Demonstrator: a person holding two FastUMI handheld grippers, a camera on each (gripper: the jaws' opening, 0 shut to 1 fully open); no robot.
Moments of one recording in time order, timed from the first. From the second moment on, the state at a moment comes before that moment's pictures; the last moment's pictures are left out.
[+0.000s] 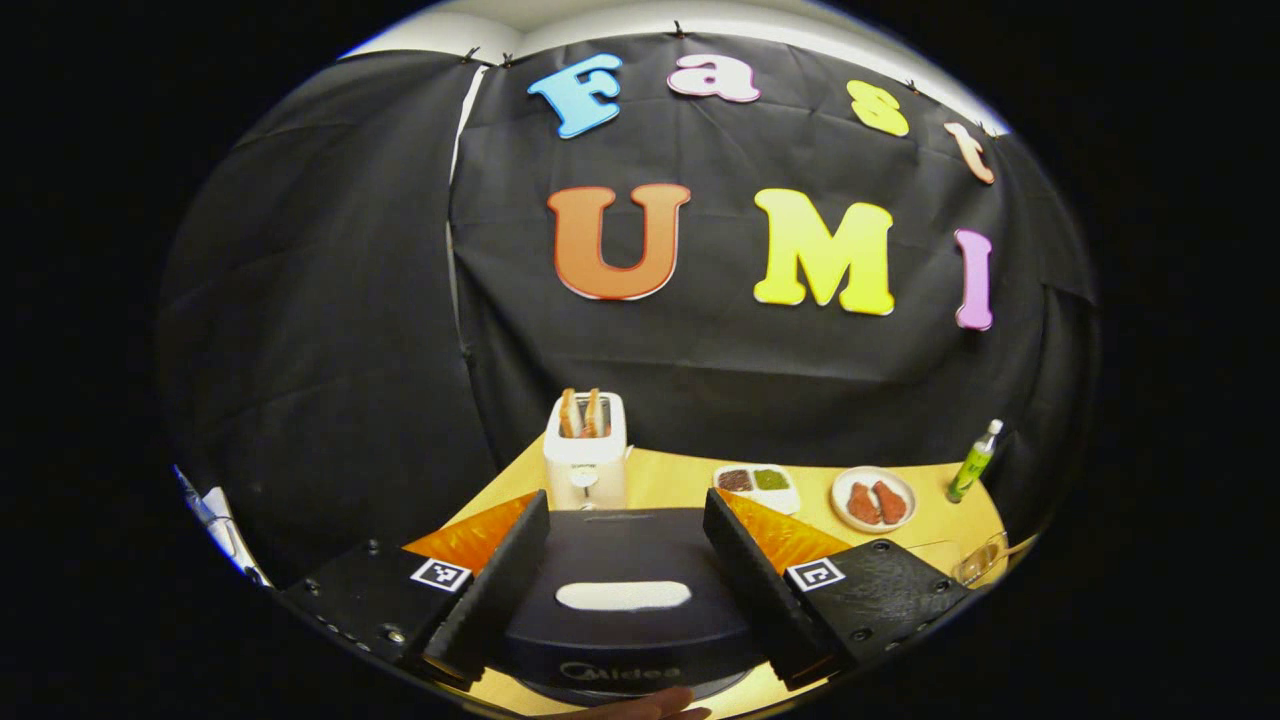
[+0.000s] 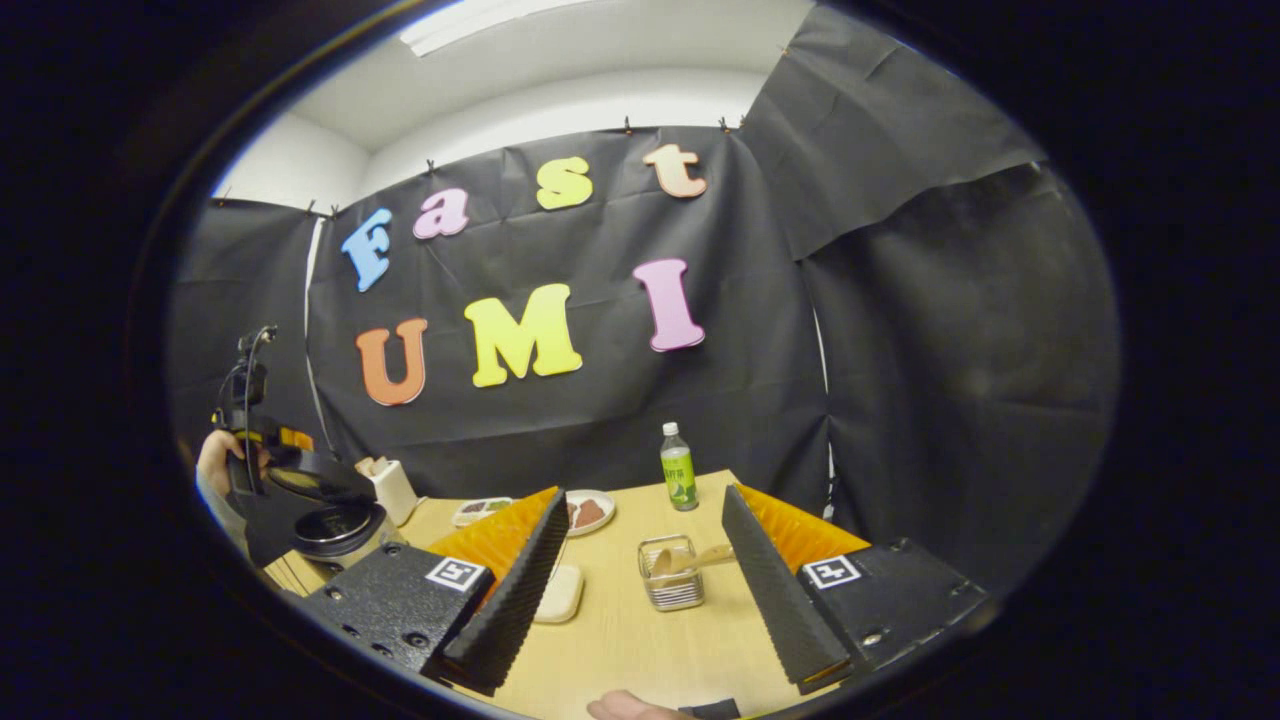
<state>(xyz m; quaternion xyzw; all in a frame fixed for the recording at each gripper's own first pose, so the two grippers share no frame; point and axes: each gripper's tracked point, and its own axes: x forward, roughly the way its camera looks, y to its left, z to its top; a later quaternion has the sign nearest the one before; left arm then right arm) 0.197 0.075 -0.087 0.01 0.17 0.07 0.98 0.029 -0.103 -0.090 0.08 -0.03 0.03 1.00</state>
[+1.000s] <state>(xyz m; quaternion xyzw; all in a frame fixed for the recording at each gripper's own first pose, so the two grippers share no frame) 0.144 0.059 -0.171 0.02 0.14 0.04 0.99 0.060 -0.087 -0.121 0.11 0.00 0.05 0.99</state>
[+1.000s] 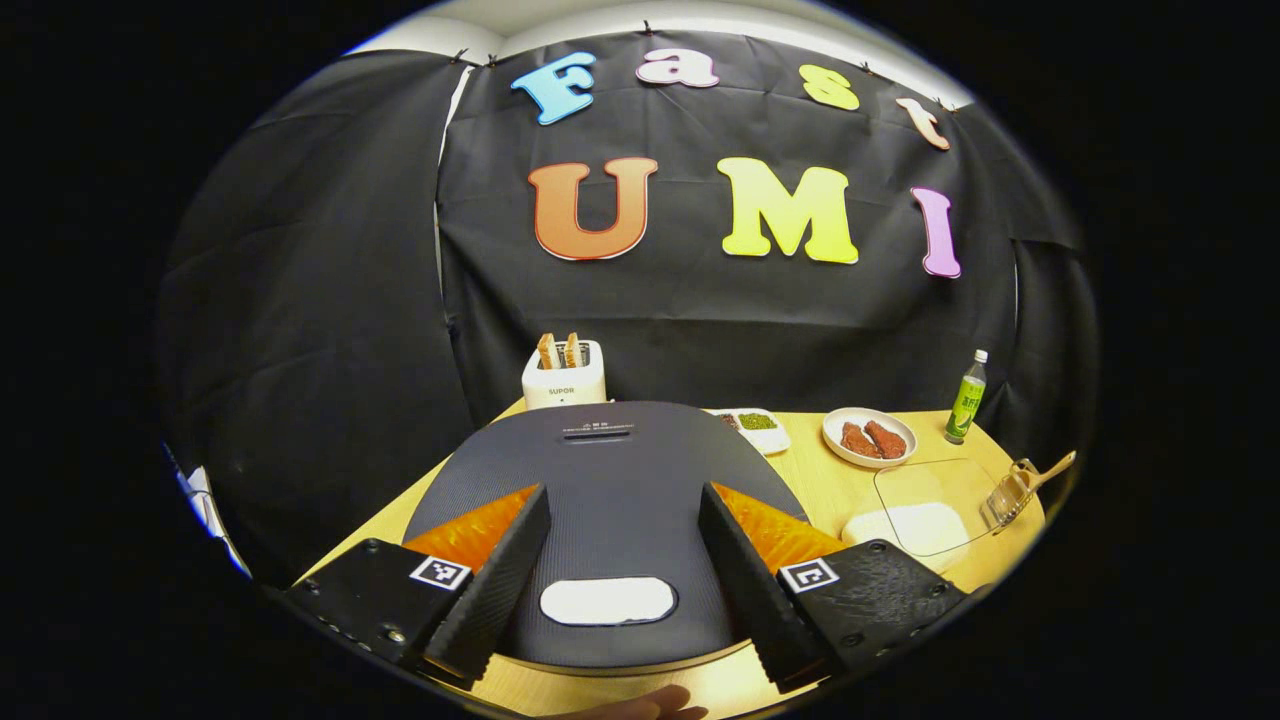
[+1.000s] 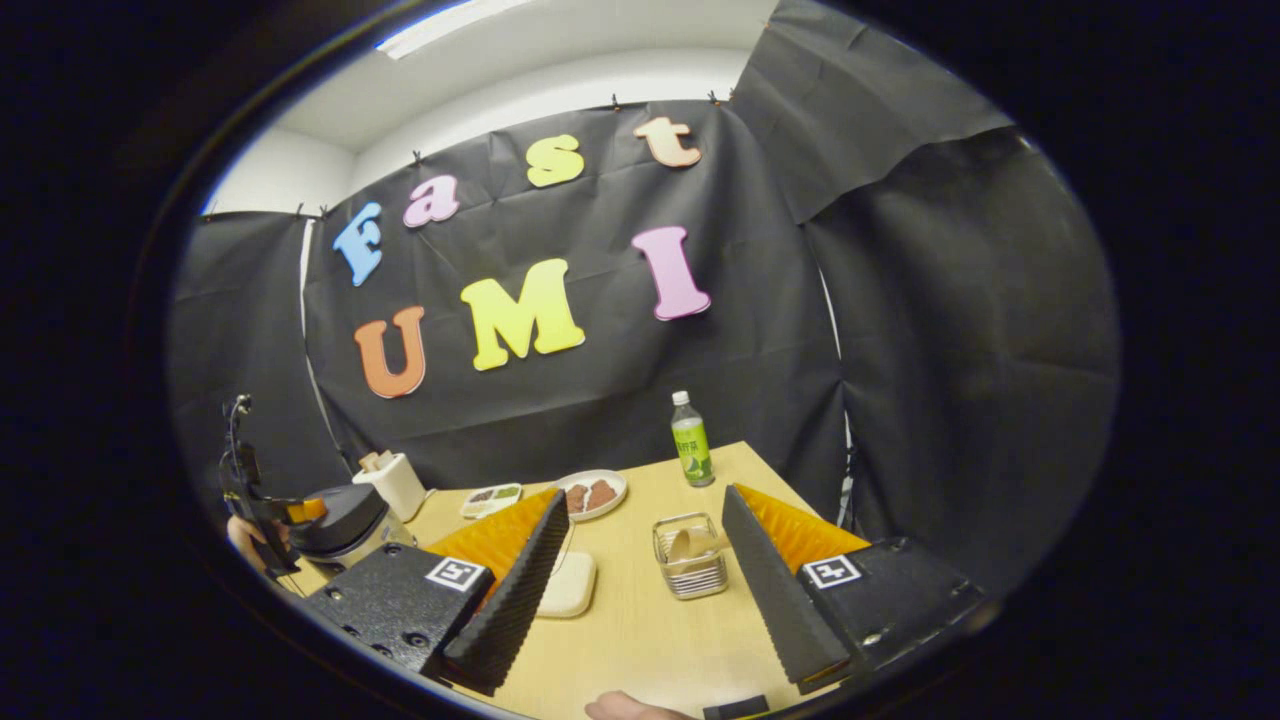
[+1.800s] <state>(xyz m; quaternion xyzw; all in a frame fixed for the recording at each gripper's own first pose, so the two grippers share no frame) 0.106 0.056 -0.173 0.01 0.08 0.06 1.00 0.026 -0.058 -0.052 0.03 -0.06 0.06 1.00</state>
